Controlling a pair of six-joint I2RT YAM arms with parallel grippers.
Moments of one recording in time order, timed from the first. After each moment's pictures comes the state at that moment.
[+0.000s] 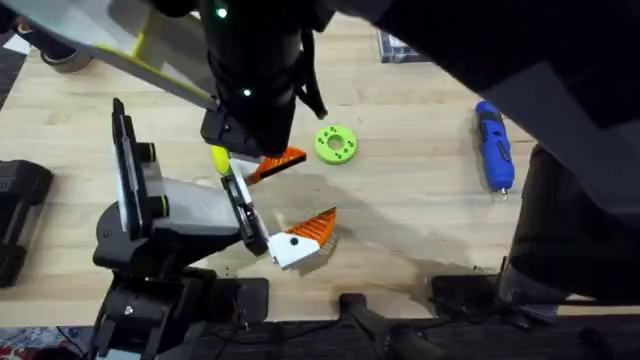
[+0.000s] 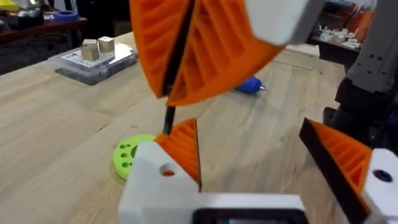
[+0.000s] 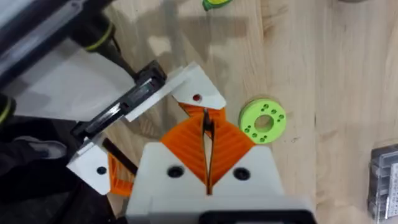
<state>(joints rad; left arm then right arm) -0.15 0.00 0.01 -0.09 0.98 -0.05 1.09 2.07 2.43 -1.68 0.03 -0.29</state>
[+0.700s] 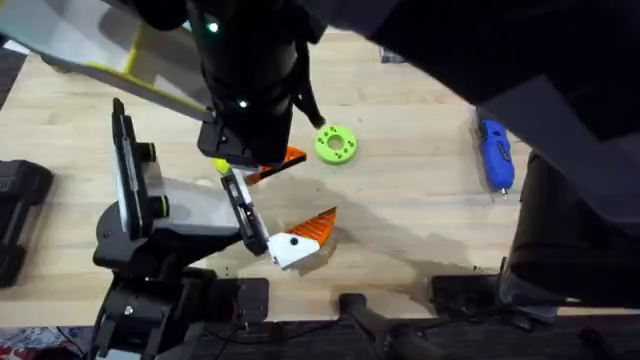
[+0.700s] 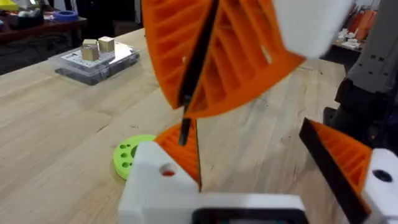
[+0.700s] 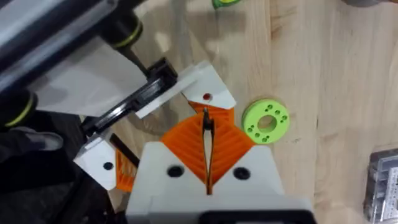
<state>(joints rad) -0.15 0.00 0.01 -0.09 0.98 -0.05 1.11 2.07 2.43 -1.69 0.03 -0.30</state>
